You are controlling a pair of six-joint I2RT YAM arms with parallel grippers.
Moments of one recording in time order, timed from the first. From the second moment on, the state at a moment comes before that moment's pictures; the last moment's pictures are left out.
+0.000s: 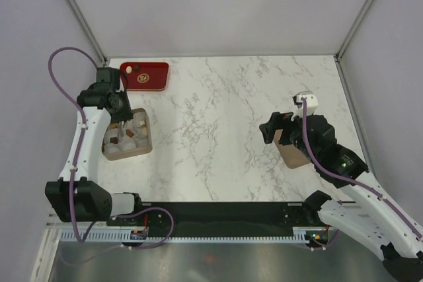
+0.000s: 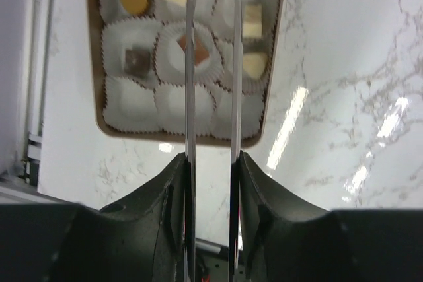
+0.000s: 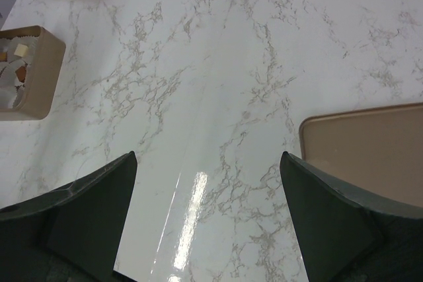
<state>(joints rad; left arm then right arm) 0.02 1.35 1.36 -1.03 -0.21 -0.21 0.64 0.72 0.85 -0.51 0.23 0.40</state>
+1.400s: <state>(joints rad) 0.02 1.16 1.20 -1.33 0.00 -0.40 0.64 0.63 0.84 -0.53 0.20 0.39</state>
